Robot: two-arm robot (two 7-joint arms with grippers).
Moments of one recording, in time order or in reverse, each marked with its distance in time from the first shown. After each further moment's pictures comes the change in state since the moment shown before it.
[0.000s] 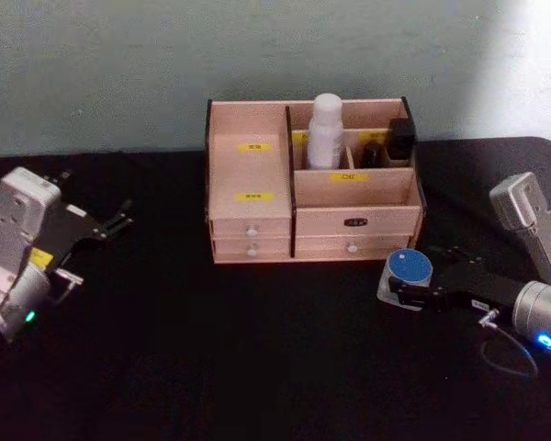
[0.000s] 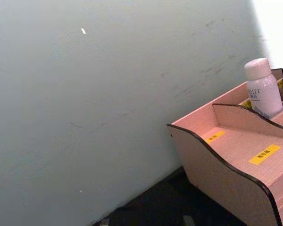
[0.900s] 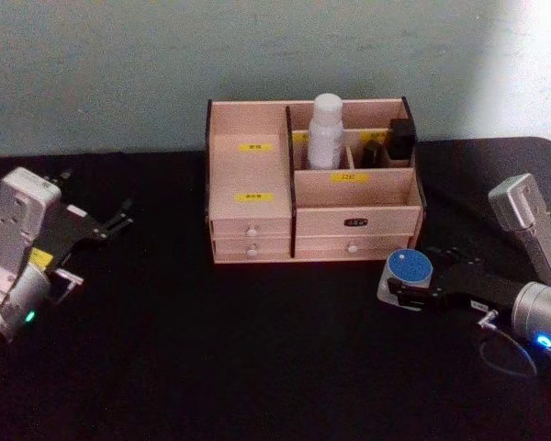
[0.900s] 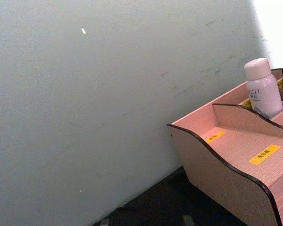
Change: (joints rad) left arm 0.000 0.000 0.000 0.000 0.000 0.000 0.000; right arm 0.002 -0.002 -0.002 0.005 -0.005 -0.003 0.004
